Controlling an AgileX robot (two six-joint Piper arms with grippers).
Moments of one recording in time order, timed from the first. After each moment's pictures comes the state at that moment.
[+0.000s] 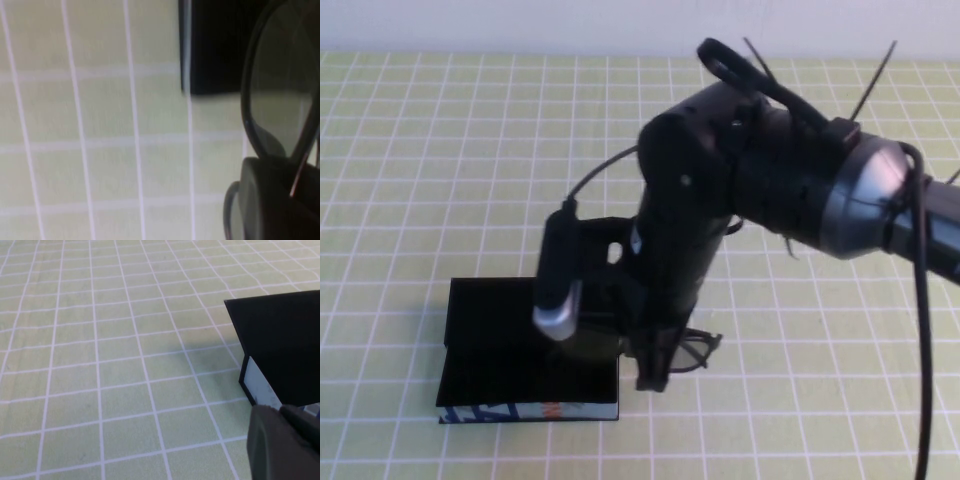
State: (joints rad) right arm 0.83 1.87 -1.64 0.10 1.21 -0.76; left arm -0.19 -0.02 0.03 -0.06 0.39 0.07
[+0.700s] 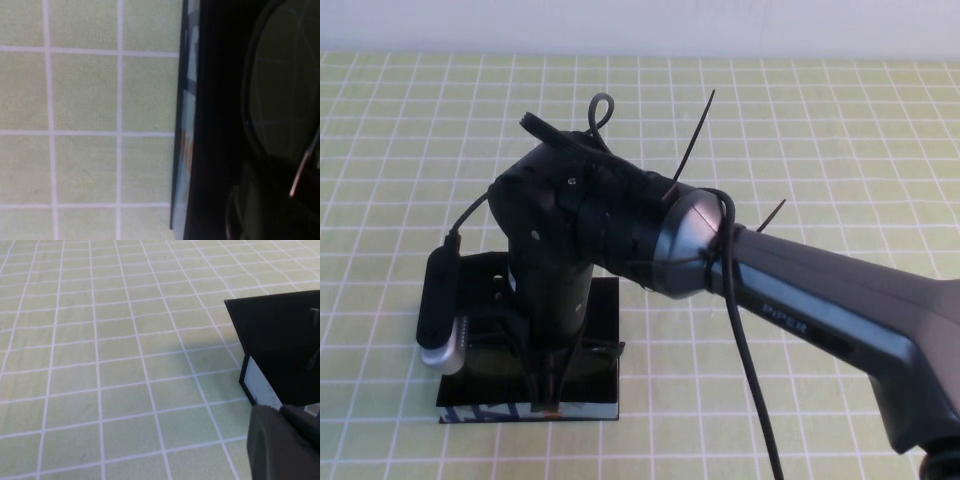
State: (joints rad) right arm 0.98 2.14 -1.97 0.05 1.23 -0.70; left arm -0.19 -0.02 0.03 -0.06 0.39 0.07
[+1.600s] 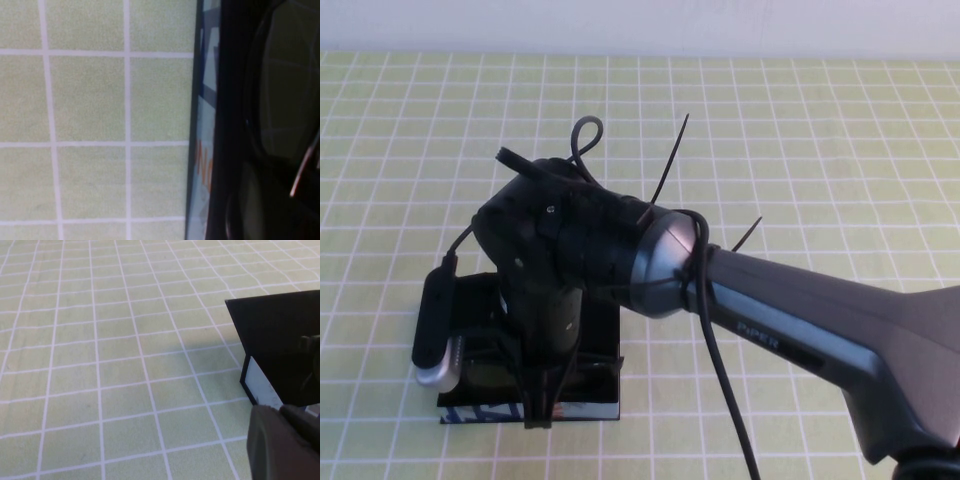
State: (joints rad) right arm 1.01 2.18 -1.97 0.02 1.23 -0.65; left arm -0.19 -0.02 0.03 -0.06 0.39 0.07
